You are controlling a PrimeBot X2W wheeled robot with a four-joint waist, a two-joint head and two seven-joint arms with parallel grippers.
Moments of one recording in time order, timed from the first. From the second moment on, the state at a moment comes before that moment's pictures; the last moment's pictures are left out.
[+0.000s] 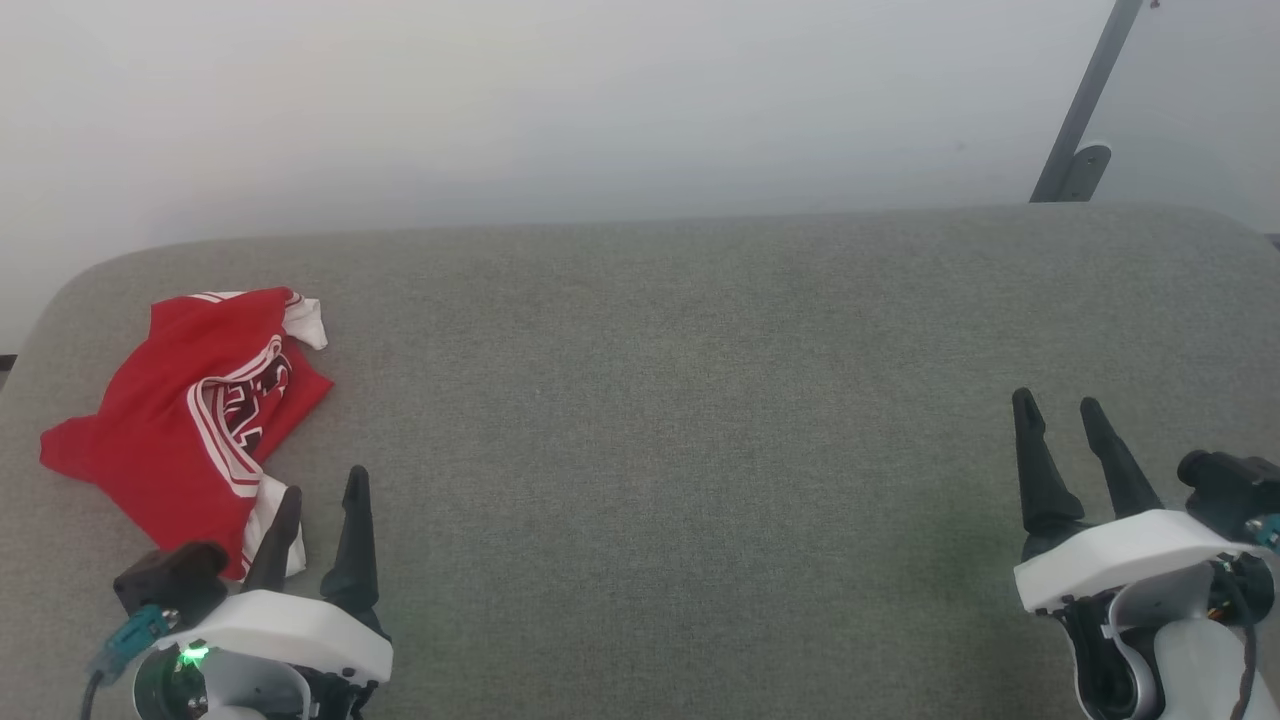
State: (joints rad) left arm -0.06 0.15 0.02 0.22 -0.58 -0.01 -0.13; right arm -0.16 -0.10 -0.07 0.25 0.48 0.13 -0.12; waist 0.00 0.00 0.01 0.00
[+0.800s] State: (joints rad) left arm -0.06 0.15 0.02 0.21 -0.37 -0.01 -0.18; right arm -0.18 -0.11 -0.08 0.24 0.23 0.13 -0.18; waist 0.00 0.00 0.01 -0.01
